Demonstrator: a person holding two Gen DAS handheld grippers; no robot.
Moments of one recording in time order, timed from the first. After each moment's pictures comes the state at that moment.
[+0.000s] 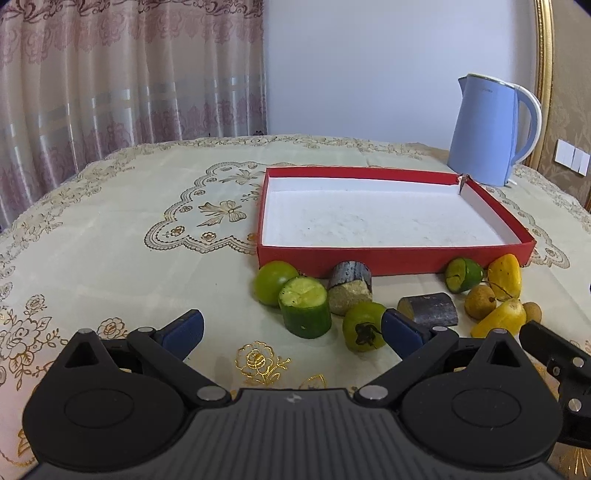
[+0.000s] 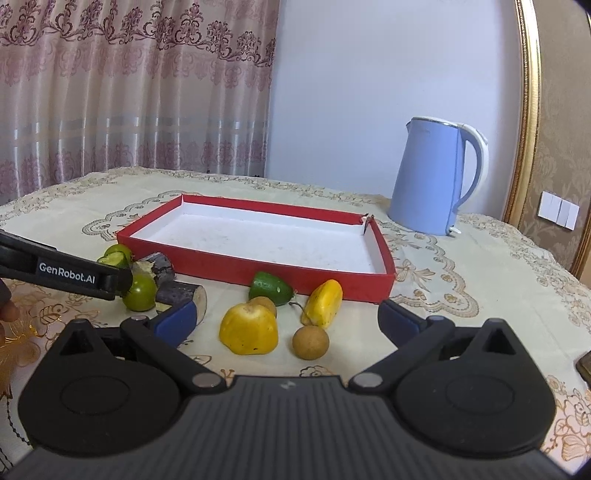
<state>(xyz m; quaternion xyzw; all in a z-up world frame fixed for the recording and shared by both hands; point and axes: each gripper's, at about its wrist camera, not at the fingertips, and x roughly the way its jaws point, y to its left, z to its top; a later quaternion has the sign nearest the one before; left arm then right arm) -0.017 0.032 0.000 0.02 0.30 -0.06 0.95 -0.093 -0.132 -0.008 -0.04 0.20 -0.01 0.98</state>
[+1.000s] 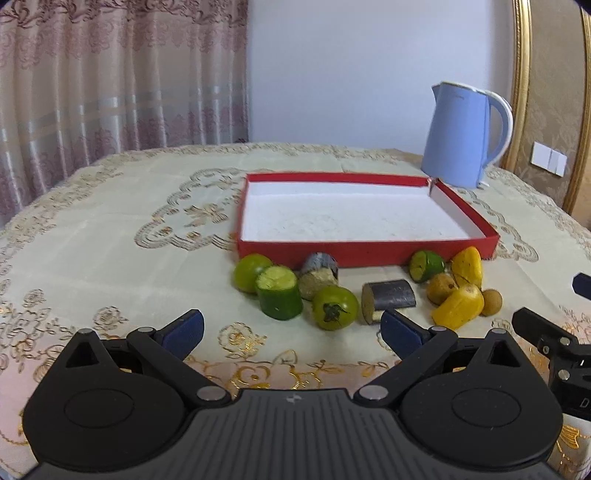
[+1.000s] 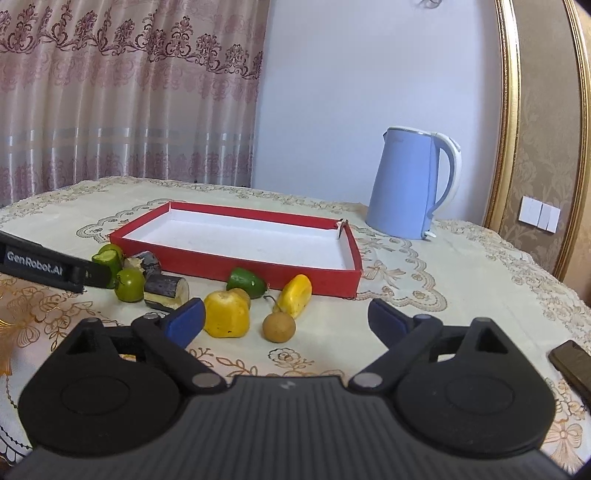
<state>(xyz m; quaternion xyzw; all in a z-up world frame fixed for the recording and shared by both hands) -0.044 0.027 0.004 0.02 0.29 -0.09 0.95 -0.122 -0.148 -0.007 -0.04 0.19 -0.02 0.98</state>
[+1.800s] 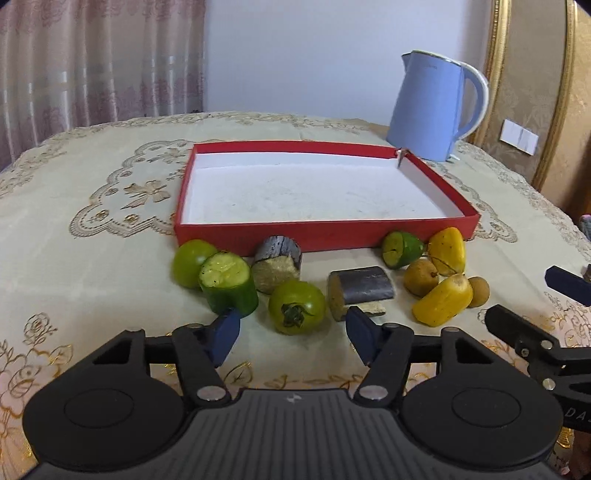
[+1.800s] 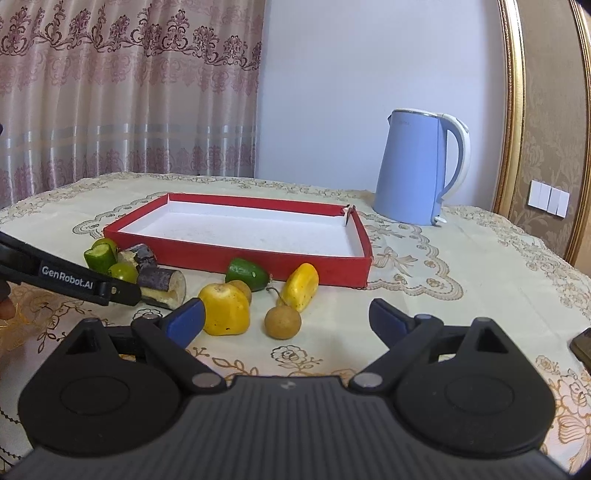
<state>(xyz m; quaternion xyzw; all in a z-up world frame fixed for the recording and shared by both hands) -0.004 0.014 -0.012 0.01 0.33 -0.17 0.93 -0.103 -0.151 -0.022 -0.02 0.20 -0.02 0.98</state>
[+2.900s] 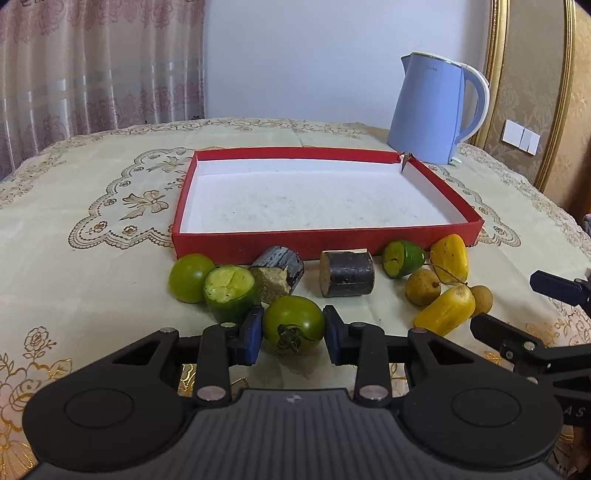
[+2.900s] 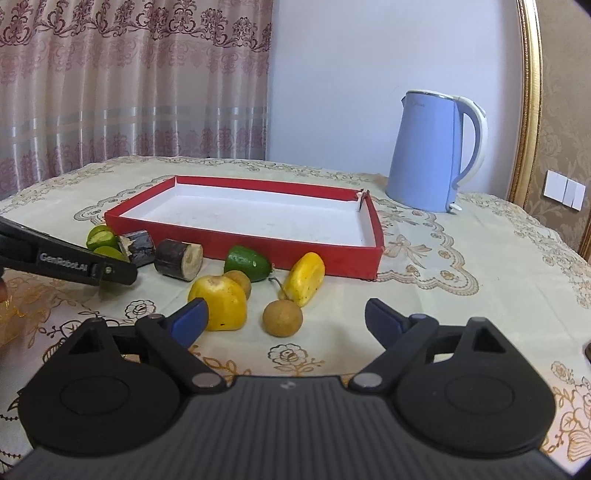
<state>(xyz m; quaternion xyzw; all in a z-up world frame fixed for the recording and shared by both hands) 0.000 0.010 -0.009 0.02 0.33 -0.16 0.93 -0.083 -0.159 -0.027 -0.03 0.23 0.00 0.97</state>
